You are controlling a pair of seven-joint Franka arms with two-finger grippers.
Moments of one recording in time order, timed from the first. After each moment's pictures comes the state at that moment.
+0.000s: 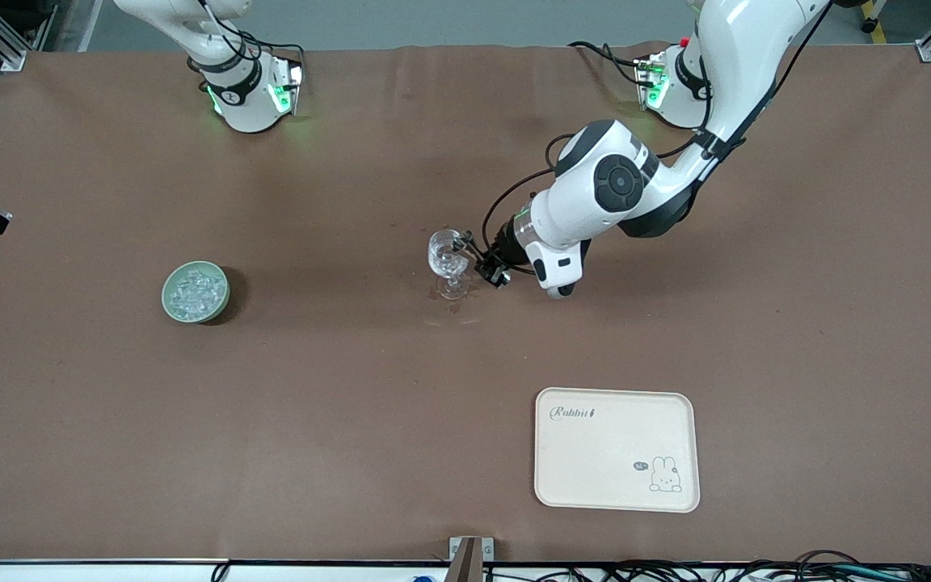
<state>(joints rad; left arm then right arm) -0.06 0.50 -0.72 -1.81 -0.14 2.42 -1.71 -0.04 0.04 -0.05 -1.42 0.02 1.51 0.07</state>
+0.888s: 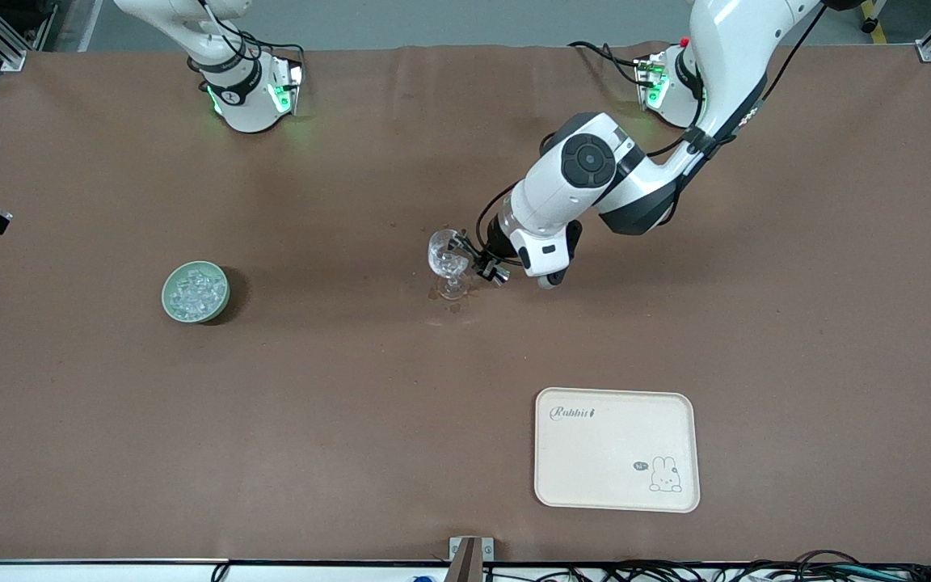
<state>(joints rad) -0.07 0.52 -0.75 -1.81 0.06 2.42 -1.88 -0.04 0.04 -0.05 -1.42 0.02 1.51 0.07</state>
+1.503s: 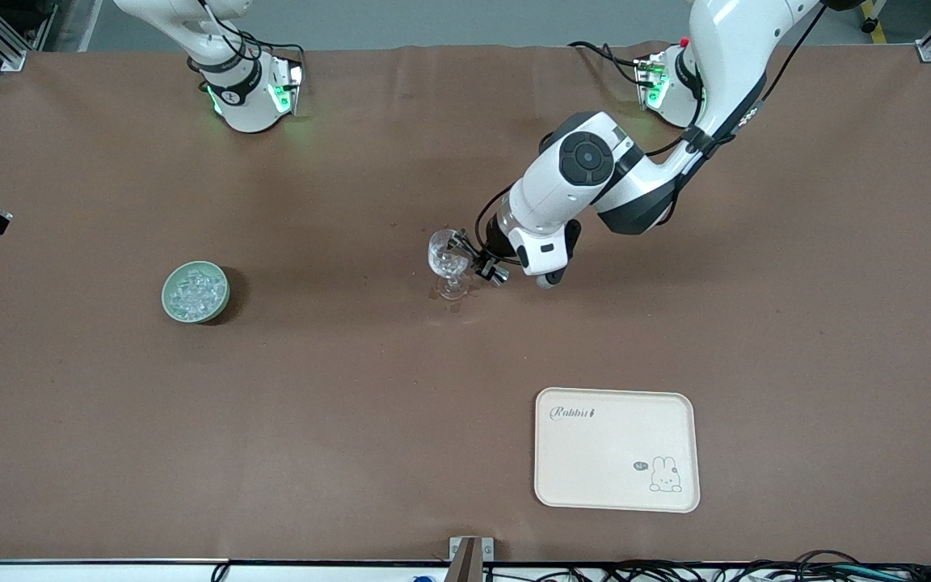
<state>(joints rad) -0.07 0.52 -0.75 -1.80 0.08 2.42 -1.88 -0.04 0.04 -0.05 -1.42 0.02 1.51 0.07</state>
